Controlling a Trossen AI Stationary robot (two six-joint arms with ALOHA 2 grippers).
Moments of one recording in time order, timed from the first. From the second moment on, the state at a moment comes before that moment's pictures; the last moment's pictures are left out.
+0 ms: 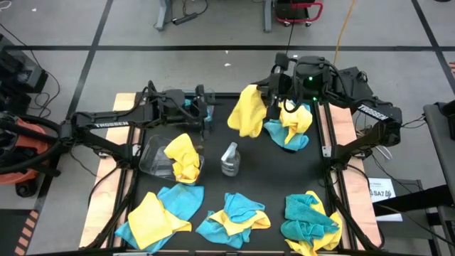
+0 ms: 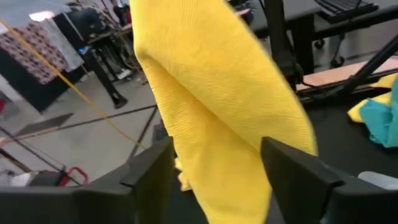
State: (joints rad) left arm 0.20 1.31 1.15 -0.03 0.01 0.37; right arm -0.25 1.40 1.78 -0.67 0.08 -0.43
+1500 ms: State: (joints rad) left arm 0.32 1.35 1.15 0.00 0.19 0.42; right arm -0.23 1.43 1.78 -0.76 -0.03 -0.43
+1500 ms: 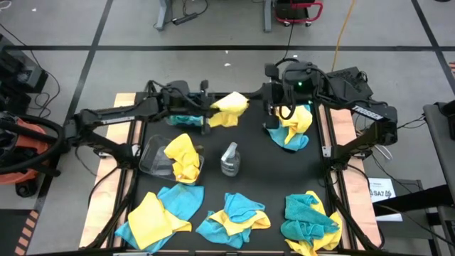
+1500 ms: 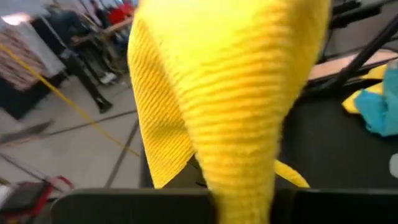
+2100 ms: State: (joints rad) left arm 0.31 1.01 1.15 -0.40 0.07 0.34; right arm -0.18 1.42 1.78 -0.99 0.10 -0.34
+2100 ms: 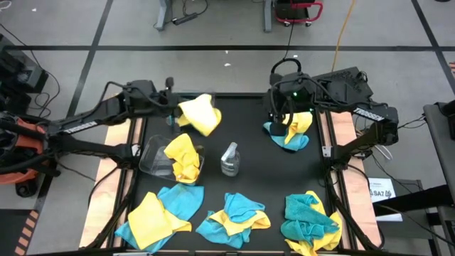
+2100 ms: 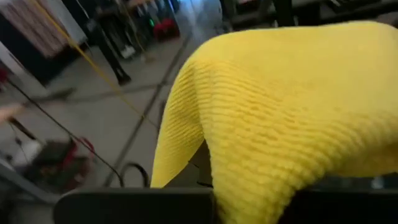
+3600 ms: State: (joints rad) left arm 0.09 0.97 0.68 -0.98 -0.06 -0.34; right arm -0.12 1.42 1.78 -1.13 0.18 -0.22
